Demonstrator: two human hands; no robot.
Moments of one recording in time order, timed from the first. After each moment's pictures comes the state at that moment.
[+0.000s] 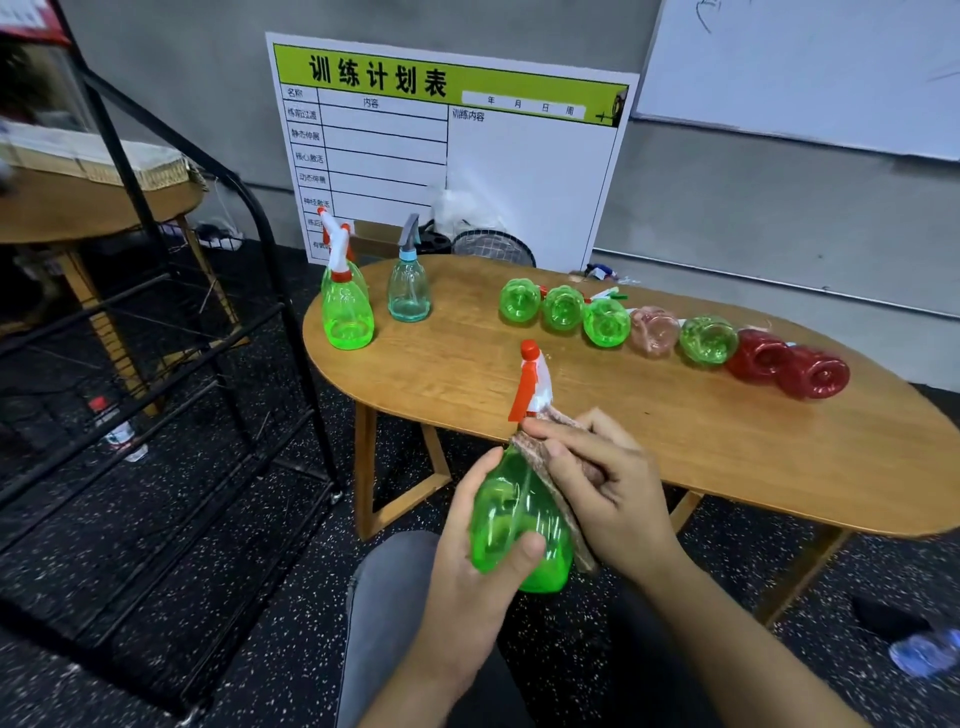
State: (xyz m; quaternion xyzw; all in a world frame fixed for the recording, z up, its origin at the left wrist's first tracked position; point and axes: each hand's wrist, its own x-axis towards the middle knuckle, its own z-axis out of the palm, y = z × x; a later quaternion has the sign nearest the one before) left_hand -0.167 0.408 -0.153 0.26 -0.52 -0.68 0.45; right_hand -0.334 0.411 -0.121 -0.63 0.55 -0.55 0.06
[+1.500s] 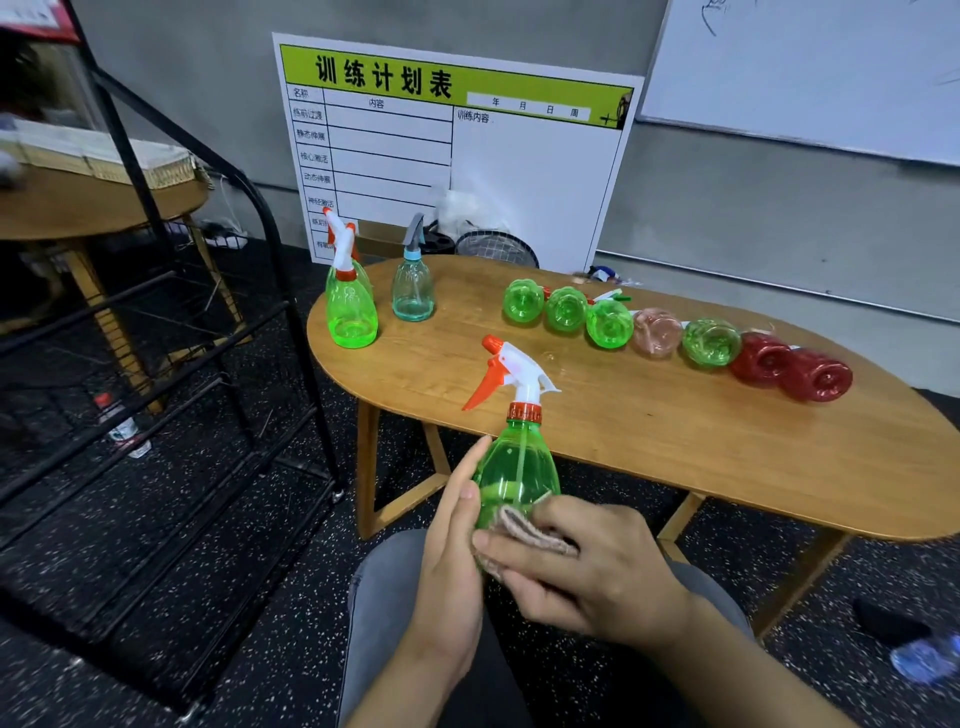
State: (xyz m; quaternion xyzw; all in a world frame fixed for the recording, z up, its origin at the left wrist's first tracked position) left_hand -0.166 0.399 -0.155 0.29 -0.44 -0.70 0.48; right_hand -0.321 0.441 -0.134 -0.83 0.41 -0.33 -0.19
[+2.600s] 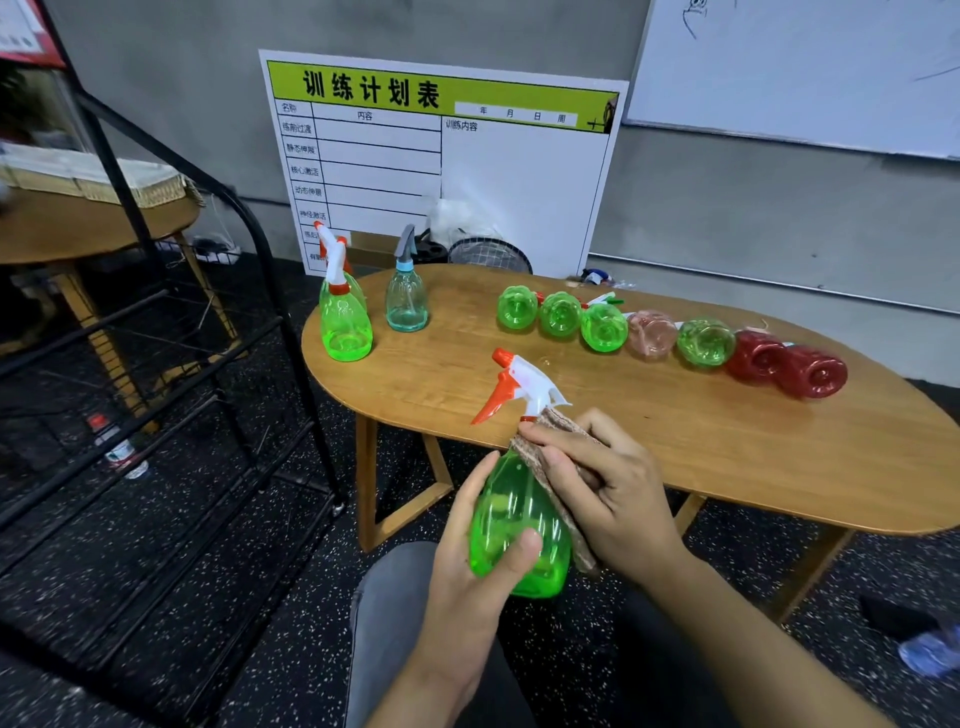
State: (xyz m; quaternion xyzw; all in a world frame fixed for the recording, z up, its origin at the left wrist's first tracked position) left_hand -0.163 0.406 -0.151 0.25 -0.50 -0.69 0.45; right_hand -0.336 0.408 -0.118 -0.67 0.54 -0.50 -0.01
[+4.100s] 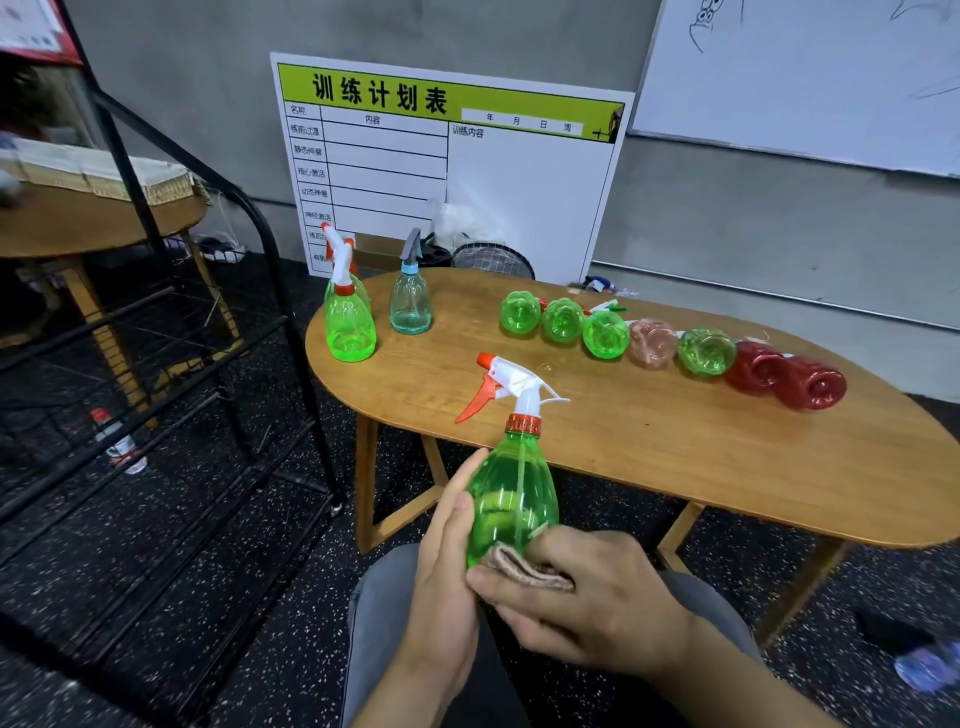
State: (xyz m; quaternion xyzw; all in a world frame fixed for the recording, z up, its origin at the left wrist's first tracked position) left_hand -0.162 0.396 -0.152 0.29 -0.44 -0.70 0.48; right_hand -0.318 0.446 -0.137 -0.85 0.39 -0.30 -0.19
